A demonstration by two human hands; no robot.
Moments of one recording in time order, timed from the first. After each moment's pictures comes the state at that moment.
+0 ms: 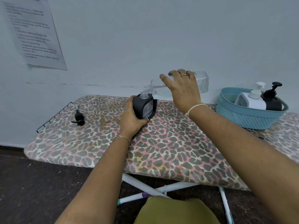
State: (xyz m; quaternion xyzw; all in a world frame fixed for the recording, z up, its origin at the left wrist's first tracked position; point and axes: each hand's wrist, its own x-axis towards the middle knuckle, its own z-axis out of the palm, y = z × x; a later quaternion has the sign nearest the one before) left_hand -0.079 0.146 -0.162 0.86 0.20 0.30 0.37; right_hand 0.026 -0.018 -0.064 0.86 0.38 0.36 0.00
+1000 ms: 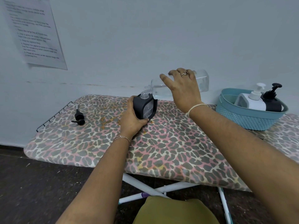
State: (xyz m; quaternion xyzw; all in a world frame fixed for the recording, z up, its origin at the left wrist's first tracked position) left_hand -0.079 0.146 -0.162 0.86 0.20 0.29 0.38; right_hand 0.027 -0.016 -0.062 0.84 0.38 0.39 0.02
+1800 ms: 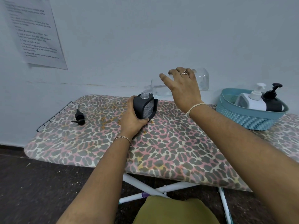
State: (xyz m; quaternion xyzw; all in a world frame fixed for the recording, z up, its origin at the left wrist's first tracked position) left_hand -0.078 0.147 -0.164 0.86 0.20 0.30 0.37; right_hand 0.026 -0.016 -0.060 0.84 0.38 0.38 0.03
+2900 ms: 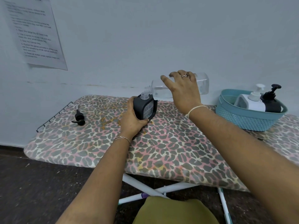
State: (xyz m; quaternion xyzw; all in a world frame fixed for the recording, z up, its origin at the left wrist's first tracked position) left_hand -0.079 0.146 -0.163 0.86 0.21 0.30 0.36; right_hand 0.022 -0.019 -0.062 0.85 0.37 0.36 0.01
